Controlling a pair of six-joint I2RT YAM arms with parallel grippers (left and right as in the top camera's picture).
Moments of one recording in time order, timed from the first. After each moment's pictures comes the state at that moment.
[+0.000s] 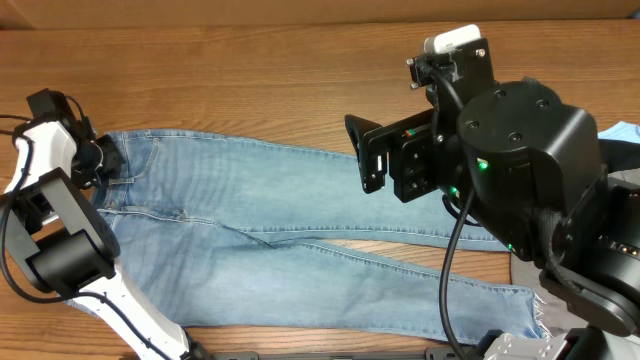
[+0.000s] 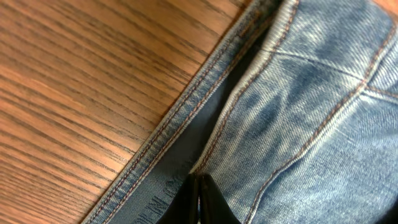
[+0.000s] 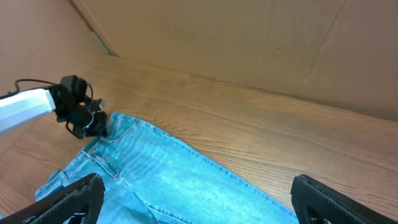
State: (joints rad) left arm 0.51 2.19 1.61 -0.83 0.01 -0.08; right arm 0.84 1.51 2.39 -1.42 0.29 0.33
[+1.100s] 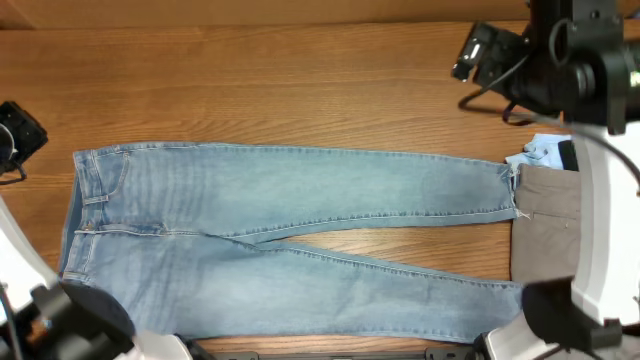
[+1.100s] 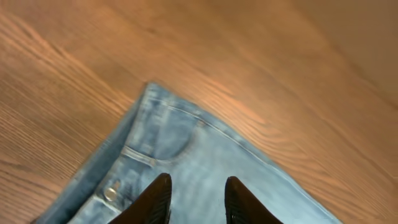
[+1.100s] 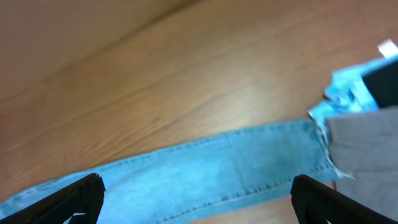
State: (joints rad) left arm 0.66 1.68 1.77 -1.10 0.27 -0.13; right arm 0.14 1.78 2.39 -1.60 0.06 0.53
